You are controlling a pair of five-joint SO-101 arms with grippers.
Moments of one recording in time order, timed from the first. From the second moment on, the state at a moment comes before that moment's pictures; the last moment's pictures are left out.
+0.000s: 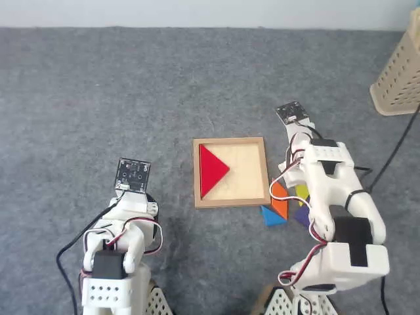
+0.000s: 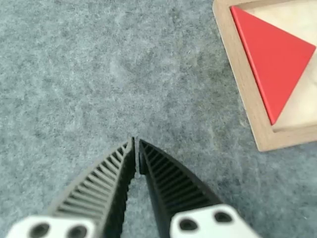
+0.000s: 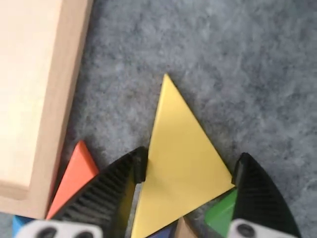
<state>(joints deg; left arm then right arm) -3.7 -102.7 96.9 68.5 -1.3 -1.5 3.6 36.6 47.5 23.0</state>
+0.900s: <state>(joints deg) -3.7 -102.7 96.9 68.5 -1.3 1.5 3.3 37.6 46.5 23.0</state>
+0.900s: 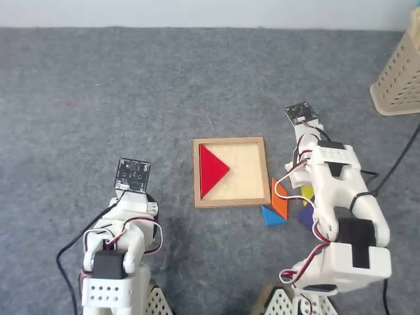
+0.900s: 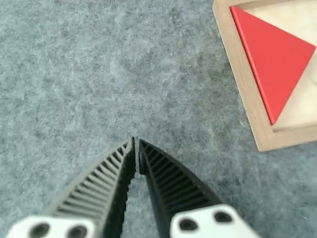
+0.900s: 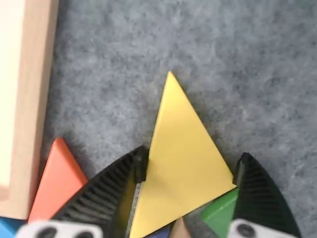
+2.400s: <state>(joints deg) -3.7 -102.7 96.9 68.5 -1.3 2.5 -25.5 57.8 47.4 15.6</state>
